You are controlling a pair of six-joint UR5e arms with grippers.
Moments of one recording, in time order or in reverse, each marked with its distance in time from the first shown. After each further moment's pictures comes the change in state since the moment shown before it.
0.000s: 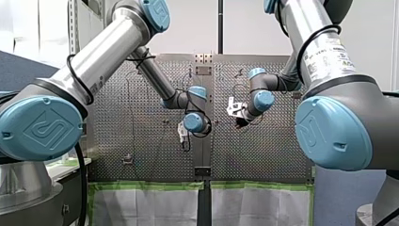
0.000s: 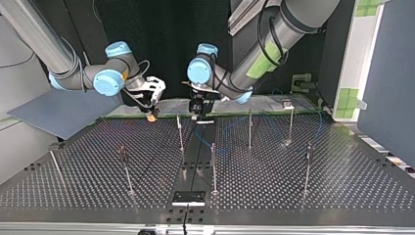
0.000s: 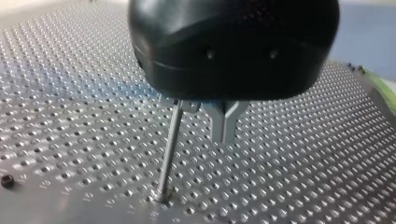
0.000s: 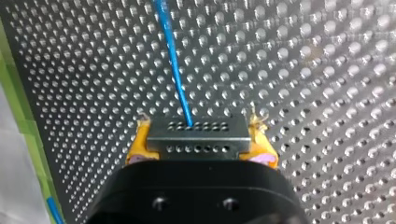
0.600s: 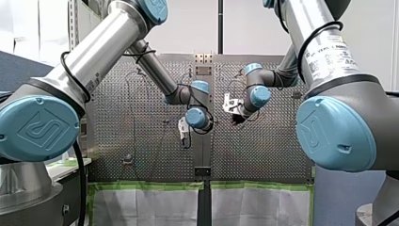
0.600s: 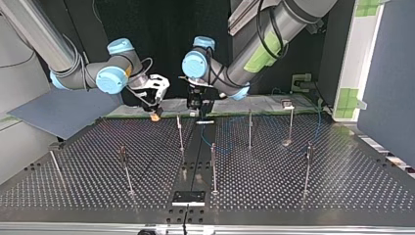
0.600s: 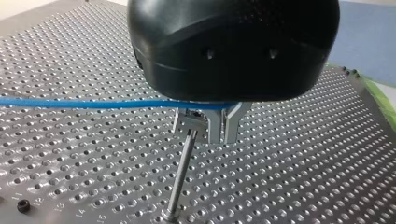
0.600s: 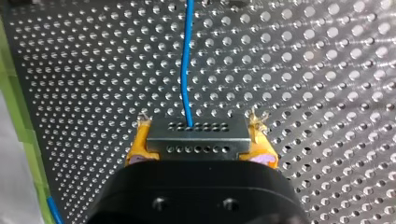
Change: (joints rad) left arm -0.037 0.046 -0.025 -0.044 -0.054 0.006; right arm 0.034 -0.030 0.002 0.018 0.016 -0.007
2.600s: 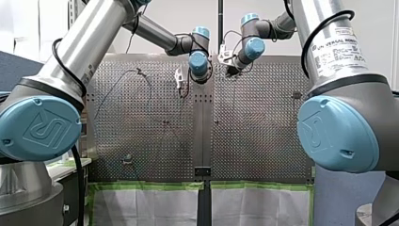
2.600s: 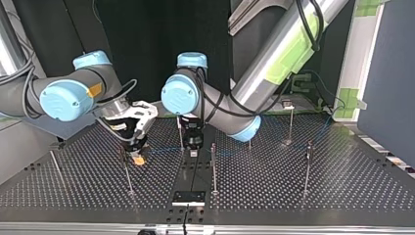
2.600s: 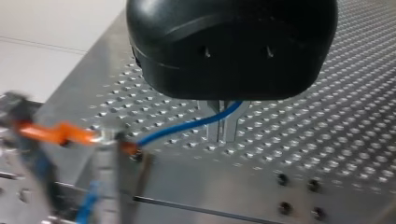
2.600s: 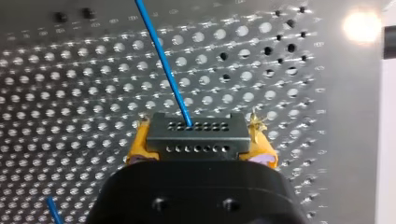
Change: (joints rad) left arm 0.022 0.161 0.379 -0.497 -0.164 0.068; right arm 0.032 -0.124 -0.374 0.281 0.001 0.024
